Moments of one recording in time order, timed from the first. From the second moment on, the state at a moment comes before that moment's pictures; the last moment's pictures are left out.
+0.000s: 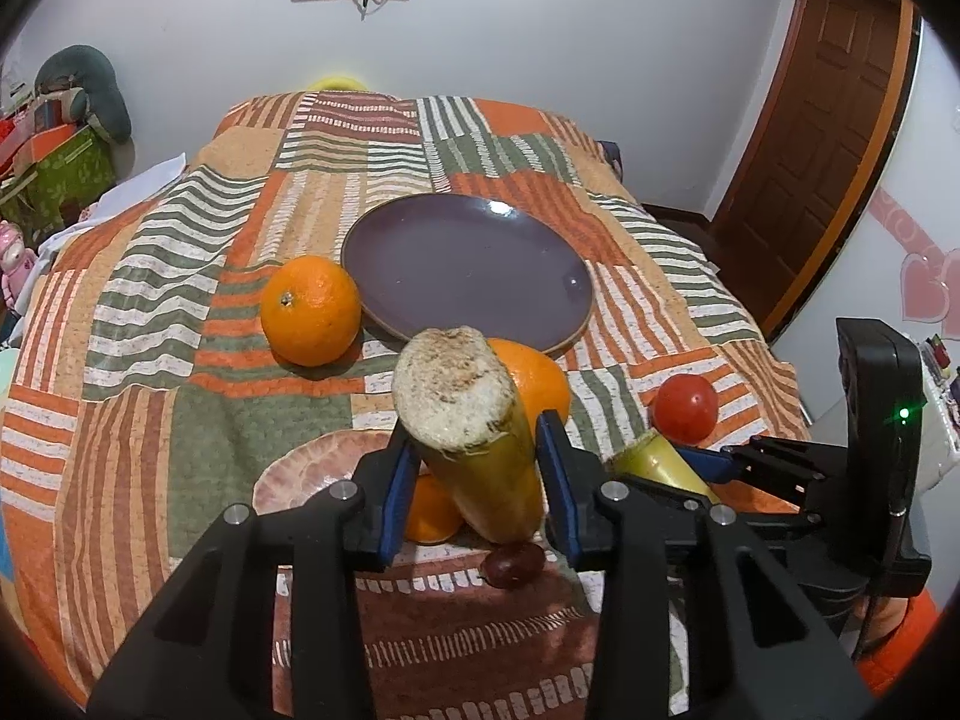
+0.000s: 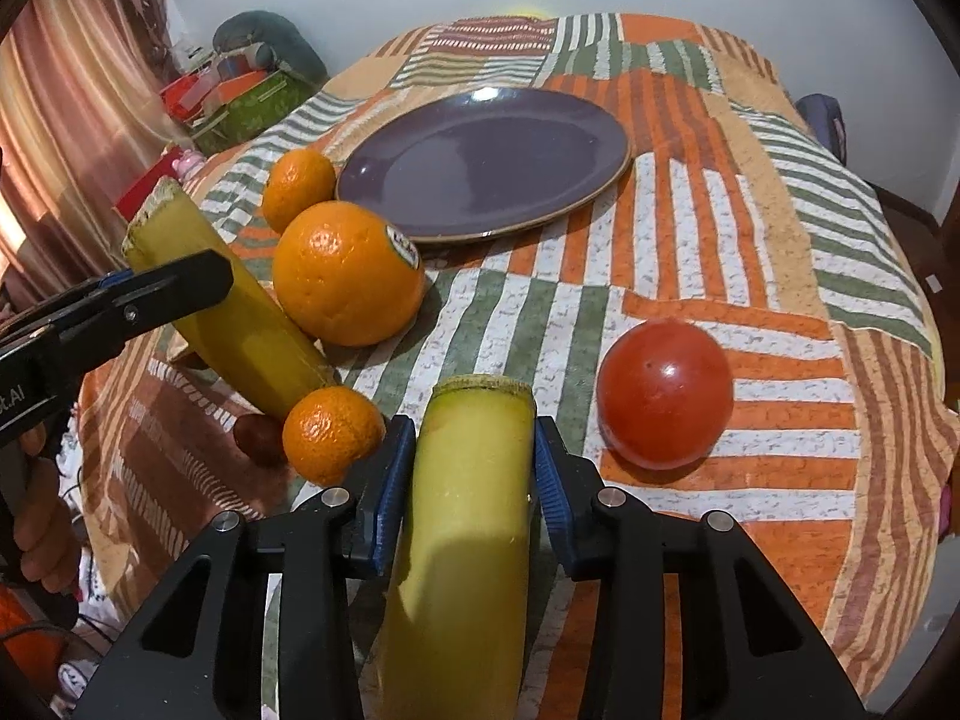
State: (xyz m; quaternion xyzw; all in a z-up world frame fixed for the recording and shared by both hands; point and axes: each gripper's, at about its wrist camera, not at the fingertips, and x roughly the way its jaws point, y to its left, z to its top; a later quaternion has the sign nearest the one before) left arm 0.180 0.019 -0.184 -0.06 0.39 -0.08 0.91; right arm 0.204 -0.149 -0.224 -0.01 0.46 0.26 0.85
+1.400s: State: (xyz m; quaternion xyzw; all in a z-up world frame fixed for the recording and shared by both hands) left arm 0.205 0.044 -0.103 -0.01 0.30 -0.03 0.95; right arm 0.233 -0.151 -0.115 -0.03 0.29 0.22 0.93
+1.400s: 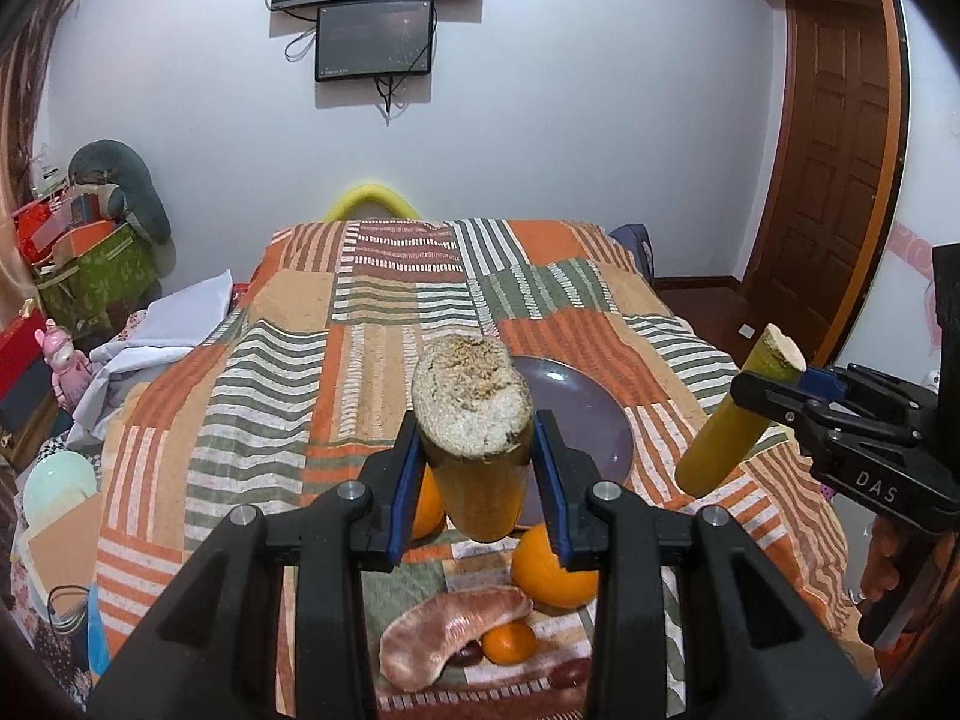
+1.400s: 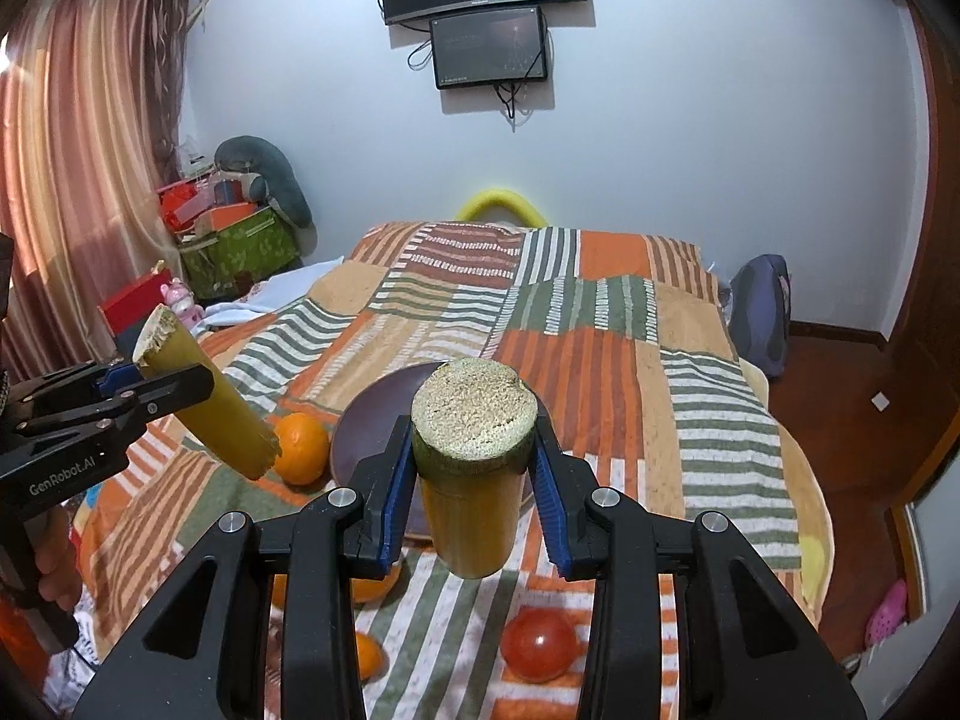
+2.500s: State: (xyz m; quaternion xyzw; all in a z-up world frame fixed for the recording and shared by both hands) left arm 0.337 0.048 -0.177 -0.03 0.38 -0.05 0.92; right arm 0.338 -0.104 -0.170 -0.04 0.37 0.26 0.89
